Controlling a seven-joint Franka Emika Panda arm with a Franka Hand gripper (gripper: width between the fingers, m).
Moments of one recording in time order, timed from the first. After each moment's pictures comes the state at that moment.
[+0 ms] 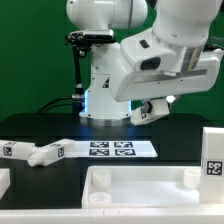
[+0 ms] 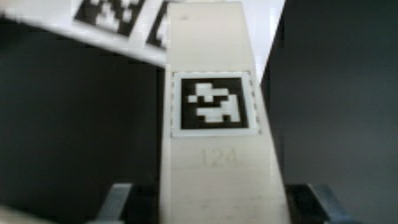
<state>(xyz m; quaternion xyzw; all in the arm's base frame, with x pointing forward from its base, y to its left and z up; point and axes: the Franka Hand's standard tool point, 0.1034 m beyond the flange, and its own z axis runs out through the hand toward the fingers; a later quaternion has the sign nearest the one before) 0.460 0.064 0.118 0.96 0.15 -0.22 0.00</state>
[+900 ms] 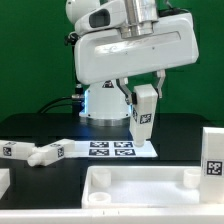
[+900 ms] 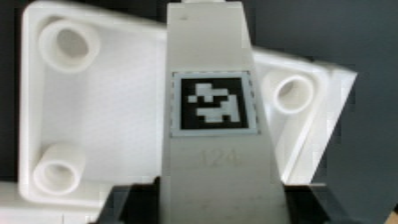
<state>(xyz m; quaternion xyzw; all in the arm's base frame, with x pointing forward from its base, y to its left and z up) 0.551 0.019 0.151 0.99 0.10 0.07 -0.10</state>
